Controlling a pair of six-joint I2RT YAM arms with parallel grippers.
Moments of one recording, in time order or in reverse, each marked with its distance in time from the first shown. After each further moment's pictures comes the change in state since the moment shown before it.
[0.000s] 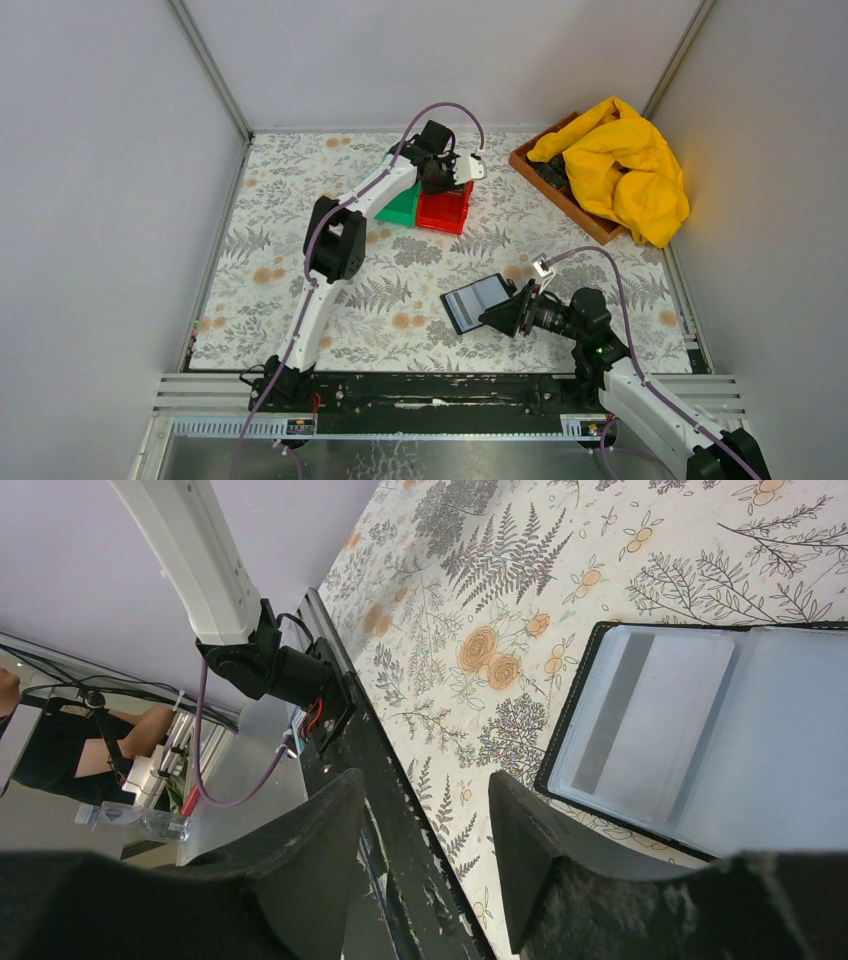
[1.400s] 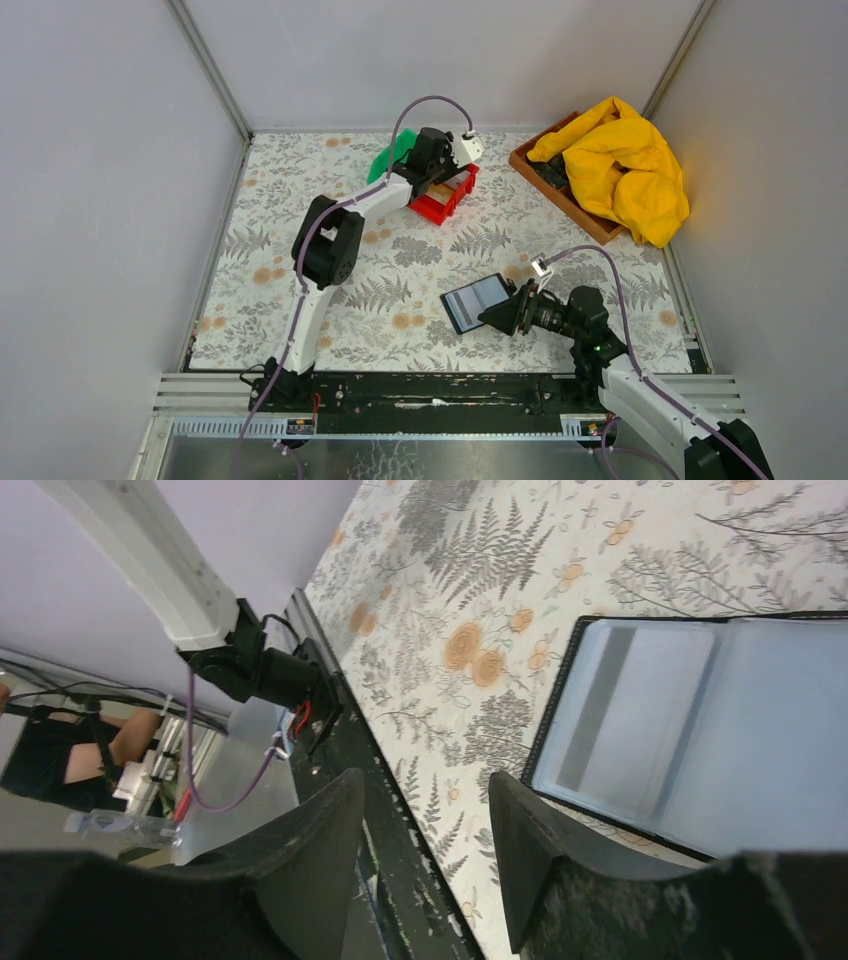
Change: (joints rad) left arm -0.016 -0.120 -0.364 0.722 -0.232 -0.214; right arm 0.000 0.056 0.000 0.032 0.007 -0.002
